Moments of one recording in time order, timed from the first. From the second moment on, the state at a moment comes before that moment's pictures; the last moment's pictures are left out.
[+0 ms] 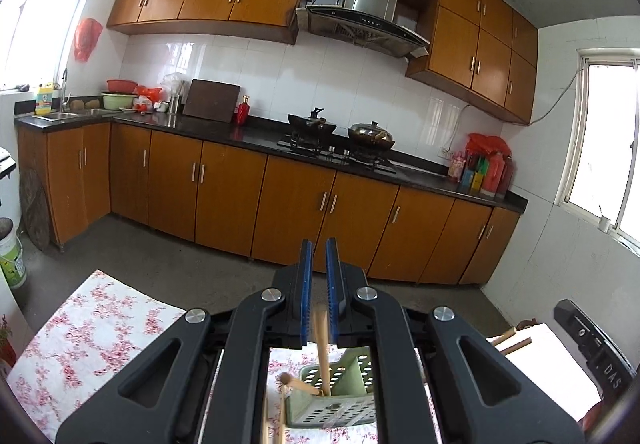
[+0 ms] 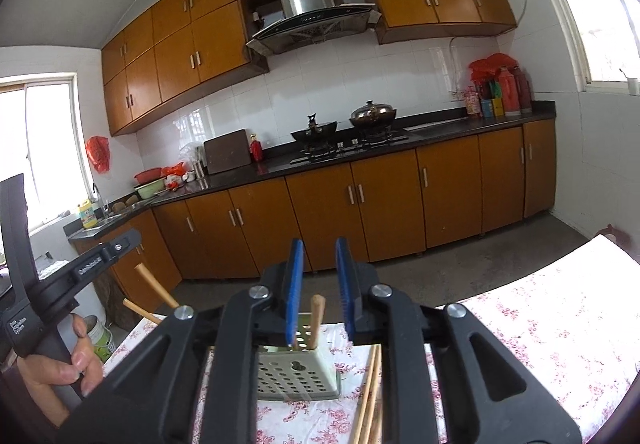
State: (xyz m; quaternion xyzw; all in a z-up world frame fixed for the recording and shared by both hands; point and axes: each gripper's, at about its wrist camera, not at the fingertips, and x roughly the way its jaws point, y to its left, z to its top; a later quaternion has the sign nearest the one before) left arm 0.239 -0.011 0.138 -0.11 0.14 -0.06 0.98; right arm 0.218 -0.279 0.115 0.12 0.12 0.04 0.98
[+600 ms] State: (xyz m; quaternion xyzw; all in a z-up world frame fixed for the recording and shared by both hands) left arm 0.192 0.057 0.053 -0.09 0.26 -0.01 0.96; right arm 0.215 -0.316 -0.039 0.14 0.35 0.00 0.93
